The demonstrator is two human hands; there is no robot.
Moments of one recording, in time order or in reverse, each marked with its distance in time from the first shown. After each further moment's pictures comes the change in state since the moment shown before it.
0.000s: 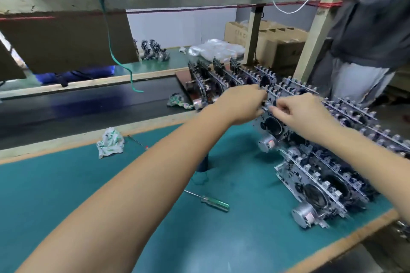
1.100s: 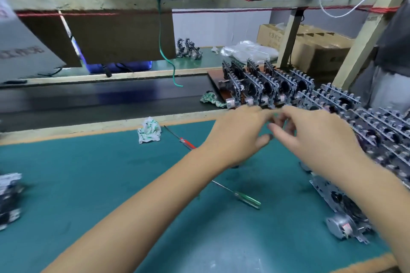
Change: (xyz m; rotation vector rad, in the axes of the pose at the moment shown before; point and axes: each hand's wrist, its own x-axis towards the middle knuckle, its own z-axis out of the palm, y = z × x) left_hand -0.118 0.001 -0.013 -0.175 0.143 -0.171; right_hand -0.033 -0.114 -0.025 -0.028 -0.037 0.015
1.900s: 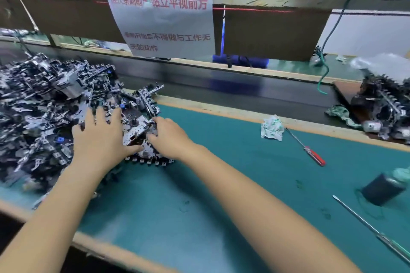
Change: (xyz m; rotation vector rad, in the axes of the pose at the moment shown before) left_hand -0.353 -0.187 -0.133 0.641 -0.059 -1.360; right_hand 0.022 -0.428 0.136 0.678 -0.636 -0.599
